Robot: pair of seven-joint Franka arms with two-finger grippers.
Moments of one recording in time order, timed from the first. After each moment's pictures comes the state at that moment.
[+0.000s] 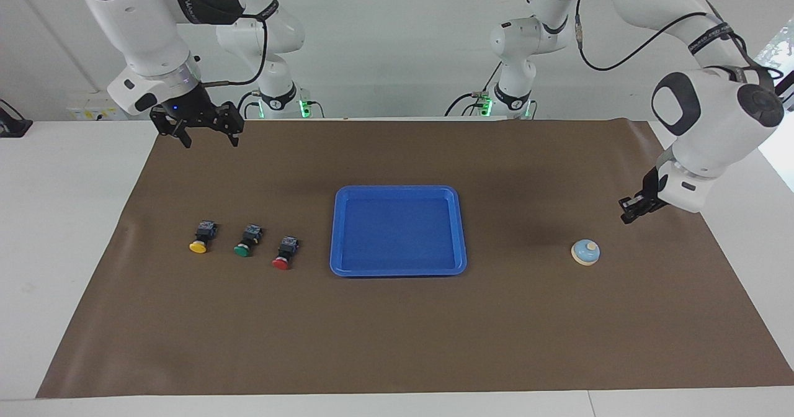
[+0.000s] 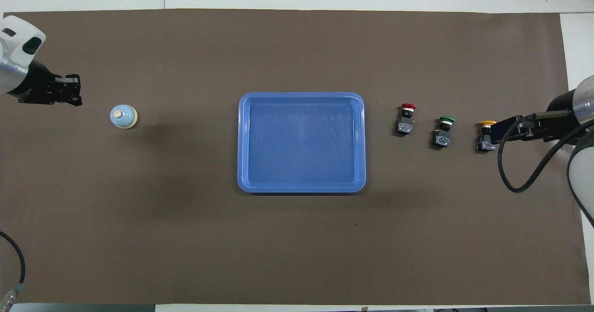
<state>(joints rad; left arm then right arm) 0.11 0.25 -0.07 -1.57 -0.01 1.79 -0.12 0.03 -0.06 -0.01 -1.72 -0.01 1.59 0.01</state>
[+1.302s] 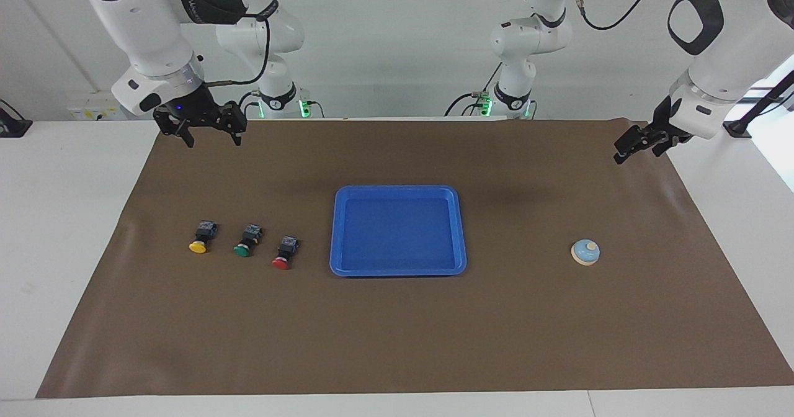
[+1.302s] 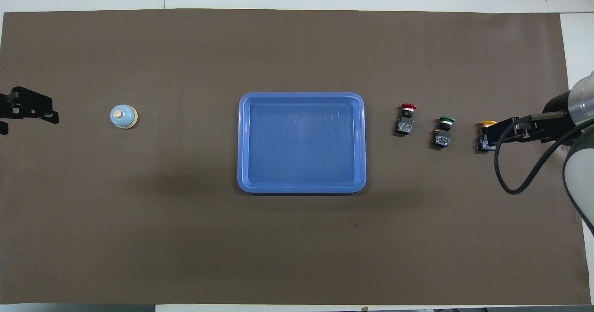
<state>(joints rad) 0.11 0.07 -0.08 -1.57 -0.01 1.53 -0.09 0.04 -0.06 0.00 -1.72 -0.01 1.58 0.01</state>
